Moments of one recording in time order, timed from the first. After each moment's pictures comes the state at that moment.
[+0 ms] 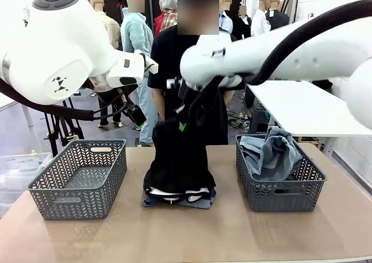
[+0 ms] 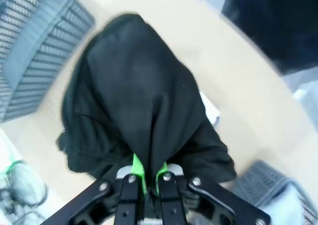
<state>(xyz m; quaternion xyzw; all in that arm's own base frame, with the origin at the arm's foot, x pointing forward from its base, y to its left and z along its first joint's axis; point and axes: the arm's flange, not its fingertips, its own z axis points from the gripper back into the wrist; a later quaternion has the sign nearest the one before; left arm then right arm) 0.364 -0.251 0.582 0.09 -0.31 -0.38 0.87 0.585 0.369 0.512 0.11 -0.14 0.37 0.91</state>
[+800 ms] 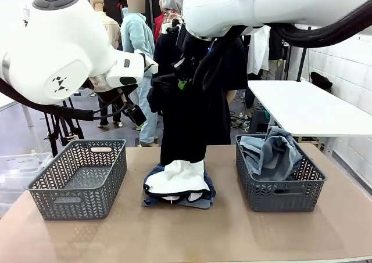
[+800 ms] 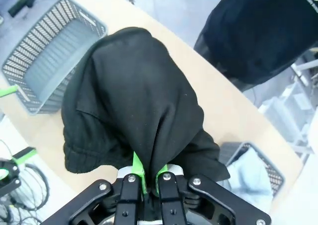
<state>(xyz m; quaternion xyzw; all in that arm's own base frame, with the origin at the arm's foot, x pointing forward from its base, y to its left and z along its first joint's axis) 0.364 -0.251 0.582 0.09 -0.31 -0.38 0.87 0.482 0.361 0.658 0.07 -0.24 0.37 0.90</state>
